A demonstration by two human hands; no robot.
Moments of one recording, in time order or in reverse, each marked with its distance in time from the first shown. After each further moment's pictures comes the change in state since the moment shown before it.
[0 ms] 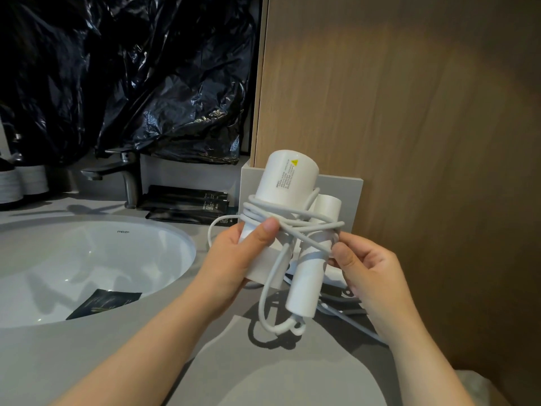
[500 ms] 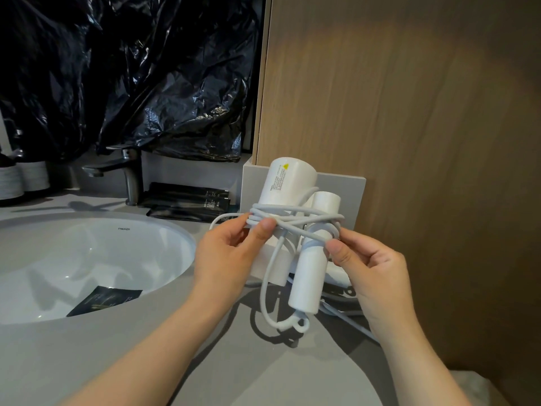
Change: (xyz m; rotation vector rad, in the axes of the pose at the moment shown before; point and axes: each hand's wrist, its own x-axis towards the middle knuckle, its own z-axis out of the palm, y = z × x) left_hand 0.000 -0.005 0.003 0.281 0.279 0.284; right_hand 0.000 0.002 0.008 0.036 0.134 -0.075
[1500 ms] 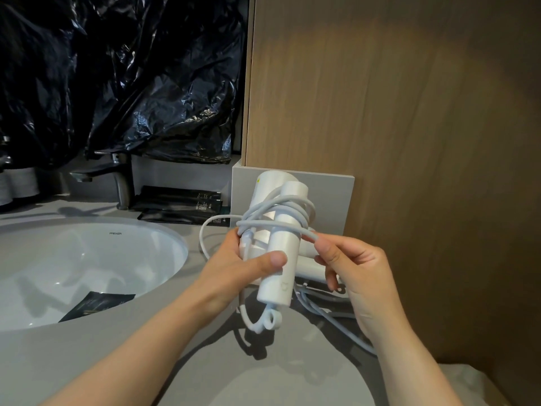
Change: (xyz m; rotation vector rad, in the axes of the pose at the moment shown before) left_hand -0.001 -0.010 0.000 -0.161 -0.363 -0.253; right_hand -0.004 -0.006 -0.005 0.081 -0.080 0.093
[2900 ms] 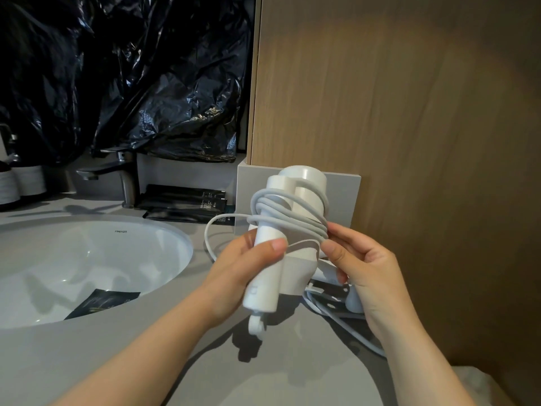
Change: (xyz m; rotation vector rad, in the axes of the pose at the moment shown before) left_hand -0.007 0.008 0.004 -0.062 -0.122 0.062; right_hand 0.008 0.005 -0.003 0.029 0.077 0.109
